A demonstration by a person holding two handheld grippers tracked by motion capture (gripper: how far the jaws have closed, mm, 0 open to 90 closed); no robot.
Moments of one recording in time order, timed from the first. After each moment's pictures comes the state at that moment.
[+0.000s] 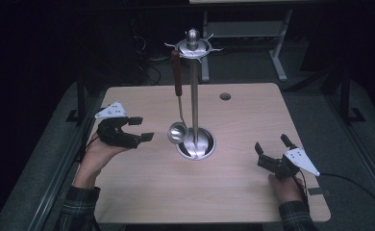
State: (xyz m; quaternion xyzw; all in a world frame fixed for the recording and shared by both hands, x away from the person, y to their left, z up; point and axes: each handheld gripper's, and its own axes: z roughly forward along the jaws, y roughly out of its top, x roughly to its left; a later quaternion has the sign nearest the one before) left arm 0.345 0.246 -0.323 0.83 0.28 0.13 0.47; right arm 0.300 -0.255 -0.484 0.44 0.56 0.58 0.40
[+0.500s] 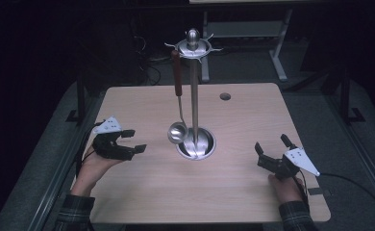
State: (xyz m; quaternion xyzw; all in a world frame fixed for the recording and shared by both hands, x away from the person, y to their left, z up) left arm 0.331 0.269 -0.367 0.83 0.31 0.14 0.44; right arm 0.300 -0.255 -0.484 0.44 0.56 0.58 0.40
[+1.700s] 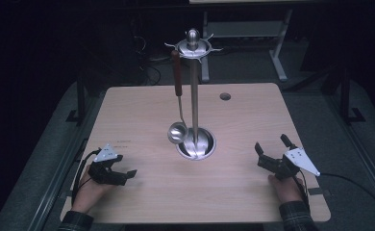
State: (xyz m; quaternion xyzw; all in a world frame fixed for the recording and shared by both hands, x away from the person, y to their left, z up) left arm 0.301 0.305 -0.450 0.85 0.36 0.15 0.36; right arm 0.300 -0.255 -0.484 0.44 0.56 0.58 0.40
